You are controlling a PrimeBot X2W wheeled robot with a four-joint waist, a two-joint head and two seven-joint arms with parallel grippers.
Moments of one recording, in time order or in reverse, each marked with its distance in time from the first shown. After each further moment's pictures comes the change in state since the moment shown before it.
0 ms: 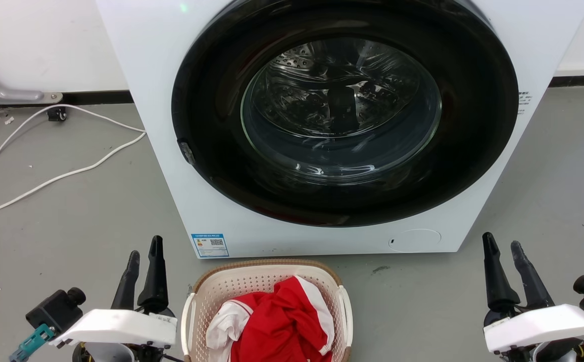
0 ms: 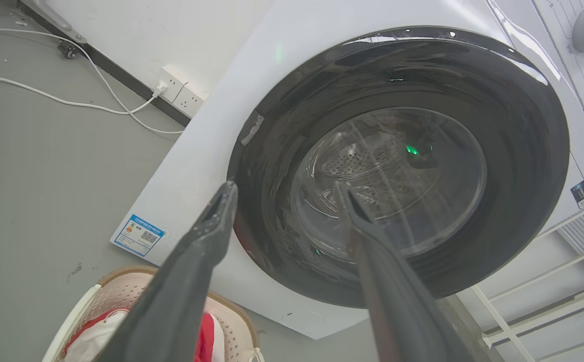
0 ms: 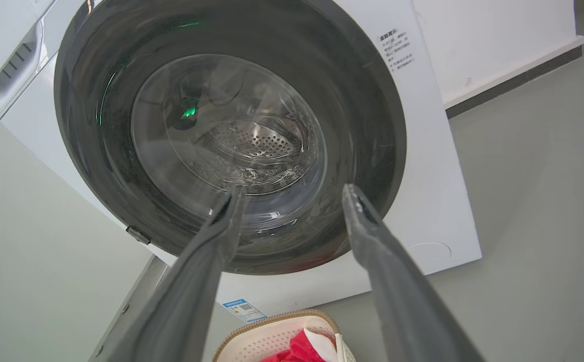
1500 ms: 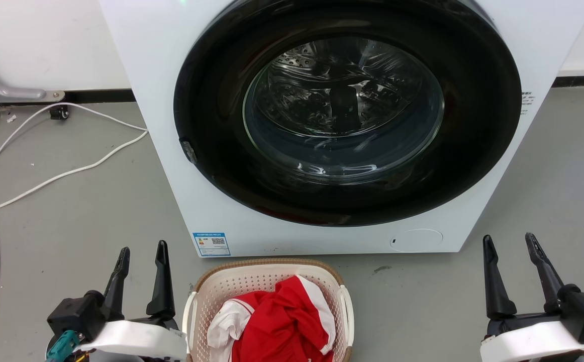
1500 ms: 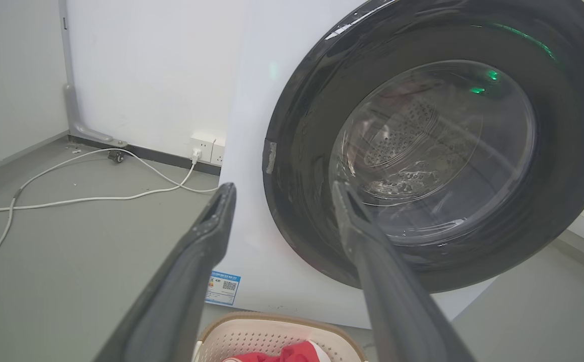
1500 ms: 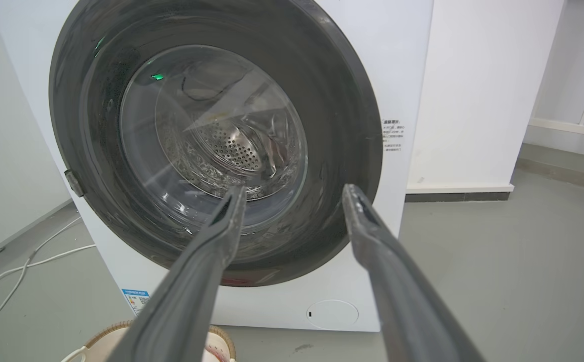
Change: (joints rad) left arm 0.035 0.001 0.000 -0.028 0.449 0.000 -0.114; right arm 0.055 0.000 -0.007 -0.093 -0.486 0.000 -0.114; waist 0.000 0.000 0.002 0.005
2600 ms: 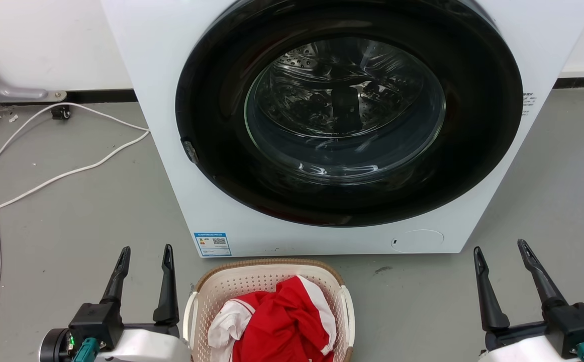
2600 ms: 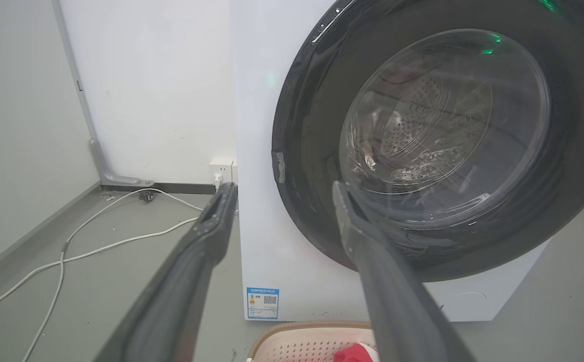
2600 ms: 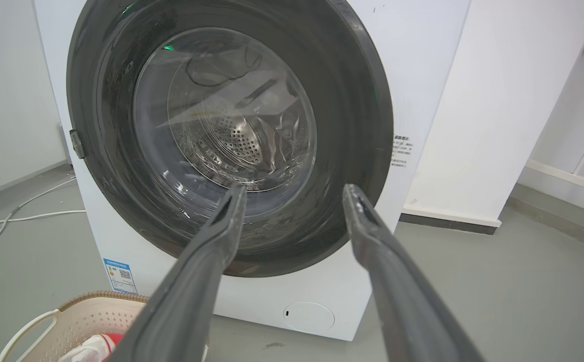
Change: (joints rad) left arm 0.023 0.001 -0.007 -0.021 0.232 0.032 -0.056; right arm 0.028 -0.001 -0.003 -0.009 -0.178 0.000 -0.056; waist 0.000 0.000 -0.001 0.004
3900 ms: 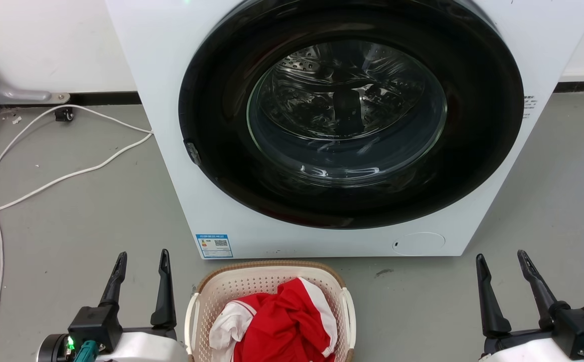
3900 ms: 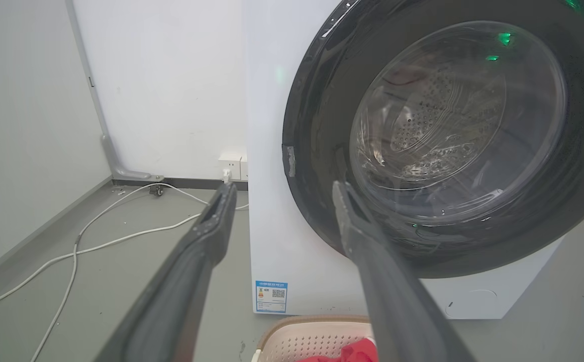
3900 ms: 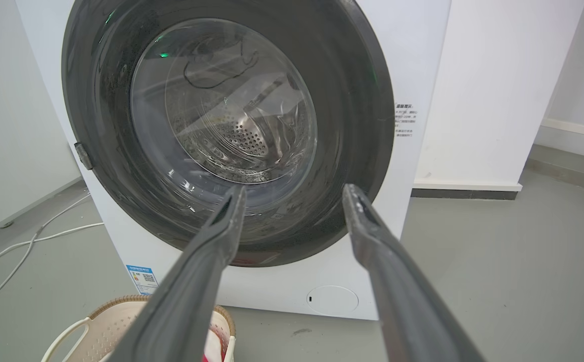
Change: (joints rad) left arm 0.007 0.000 0.007 0.015 0.006 0.016 0.000; right arm 0.003 0.000 -0.002 0.062 0.128 0.000 0.000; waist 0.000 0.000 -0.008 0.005
